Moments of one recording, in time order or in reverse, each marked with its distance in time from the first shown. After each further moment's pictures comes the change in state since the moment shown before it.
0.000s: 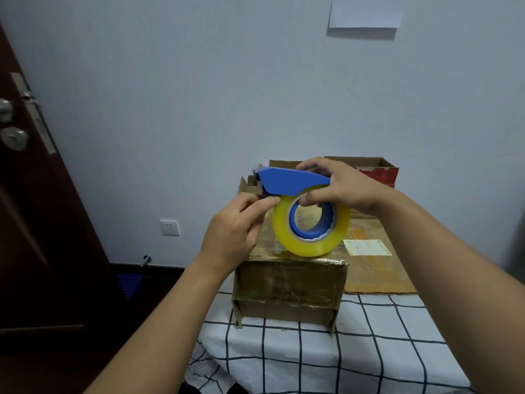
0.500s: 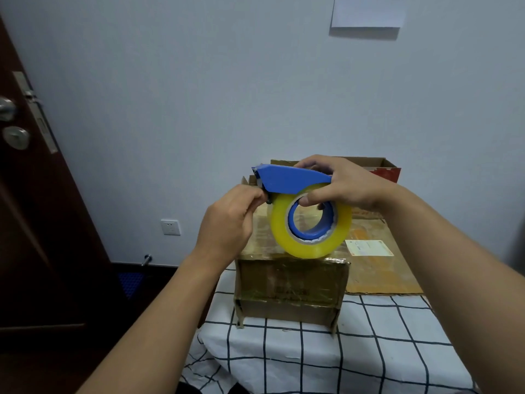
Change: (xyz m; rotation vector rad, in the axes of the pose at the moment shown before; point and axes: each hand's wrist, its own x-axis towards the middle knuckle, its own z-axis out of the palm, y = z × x) left_hand 0.013 0.002 -0.014 0.012 0.056 -0.083; right_hand 0.000 -0.012 -0.001 -0.002 -0.058 -0.011
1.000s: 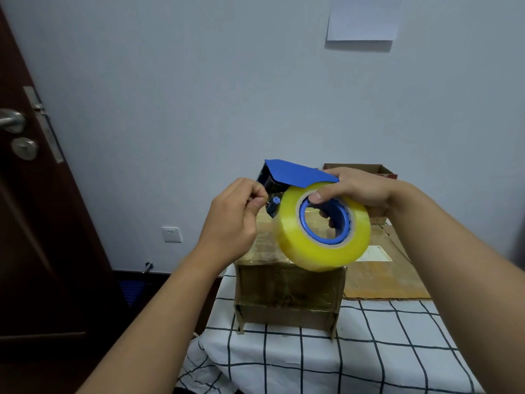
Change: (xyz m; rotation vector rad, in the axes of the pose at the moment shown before) left_hand 0.017 0.025 -0.019 -0.208 -0.031 -0.151; right_hand -0.015 -0.010 -0.018 0.290 -0.210 0.197
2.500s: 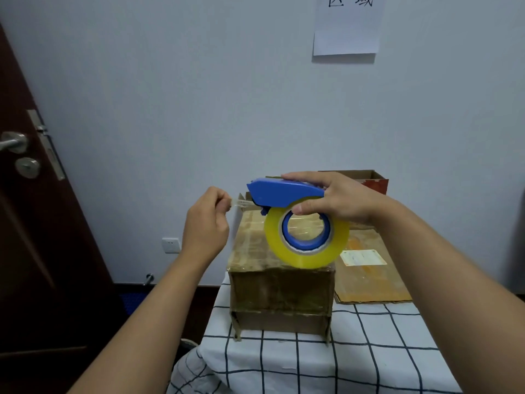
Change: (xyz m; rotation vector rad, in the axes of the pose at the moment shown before) left_hand 0.004 -0.039 0.001 0.096 0.118 -0.220; right_hand -0.016 -0.001 0.014 -0.319 0.245 -0.260
